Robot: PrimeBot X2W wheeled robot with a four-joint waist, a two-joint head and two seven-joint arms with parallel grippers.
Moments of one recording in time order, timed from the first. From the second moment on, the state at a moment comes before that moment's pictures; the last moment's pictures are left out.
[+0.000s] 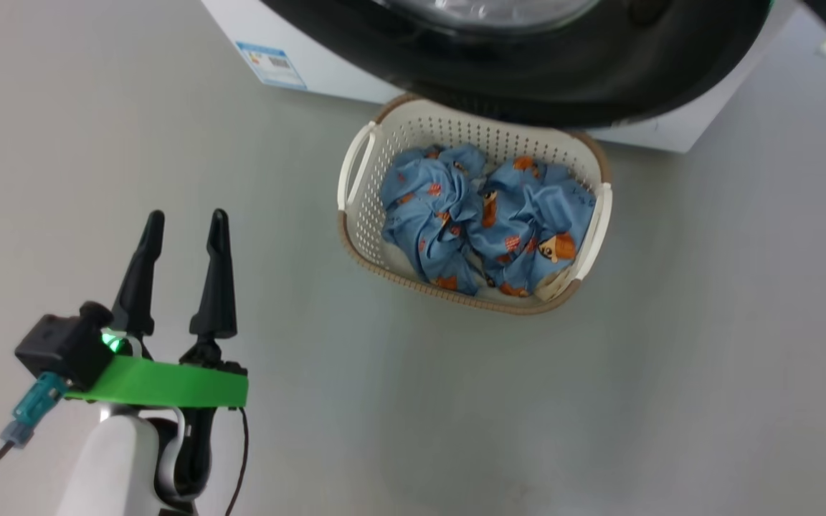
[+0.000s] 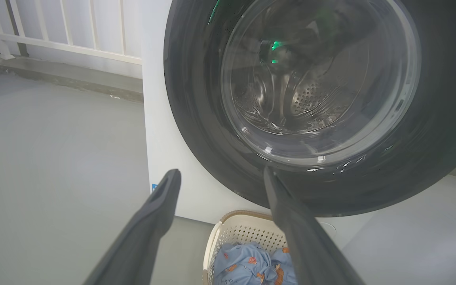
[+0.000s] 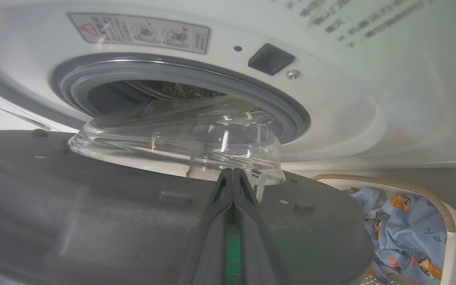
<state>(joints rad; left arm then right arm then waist) -0.38 0.11 -0.15 0.25 -0.48 -0.13 -0.26 -1.19 -0.40 0.30 0.82 1.55 0.12 0.61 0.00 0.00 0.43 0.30</state>
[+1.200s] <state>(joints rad) -0.22 0.13 -0.12 0.30 -0.43 -0.13 -0.26 -0.67 -0.28 0.25 0.62 1.68 0.12 0.71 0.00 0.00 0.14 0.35</state>
